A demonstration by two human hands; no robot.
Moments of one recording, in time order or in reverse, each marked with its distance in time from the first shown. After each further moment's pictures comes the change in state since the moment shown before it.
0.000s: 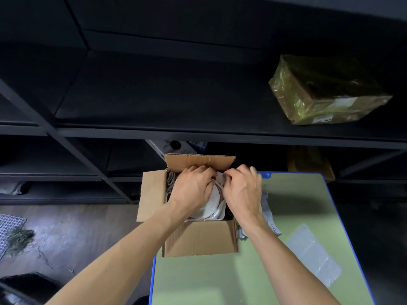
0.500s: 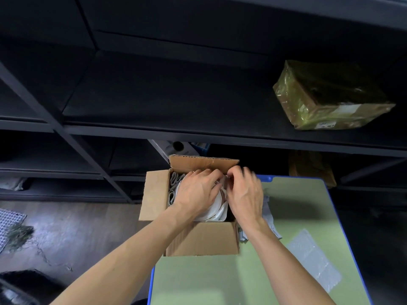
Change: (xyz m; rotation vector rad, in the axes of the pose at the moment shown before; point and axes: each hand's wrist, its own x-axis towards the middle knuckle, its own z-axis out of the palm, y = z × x) left_hand -0.003 0.008 0.002 0.041 -0.016 -0.034; right_hand -0.005 0.007 0.000 0.024 -0.013 -0.125
